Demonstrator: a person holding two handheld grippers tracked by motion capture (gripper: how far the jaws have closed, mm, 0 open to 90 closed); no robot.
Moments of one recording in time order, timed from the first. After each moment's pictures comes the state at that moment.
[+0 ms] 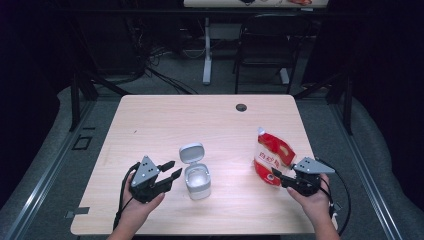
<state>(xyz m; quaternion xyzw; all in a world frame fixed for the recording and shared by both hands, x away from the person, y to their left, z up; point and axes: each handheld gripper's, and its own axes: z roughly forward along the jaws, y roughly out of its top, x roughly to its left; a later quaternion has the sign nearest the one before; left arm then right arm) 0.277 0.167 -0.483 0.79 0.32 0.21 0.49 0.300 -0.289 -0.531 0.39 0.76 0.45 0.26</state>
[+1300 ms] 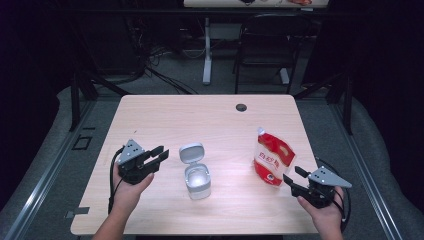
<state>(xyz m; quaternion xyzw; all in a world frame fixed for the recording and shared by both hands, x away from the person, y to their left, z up) 0.318 0.197 -0.473 0.75 0.38 0.21 0.51 0.264 -0.309 -0.527 0.43 0.73 0.44 0.29</state>
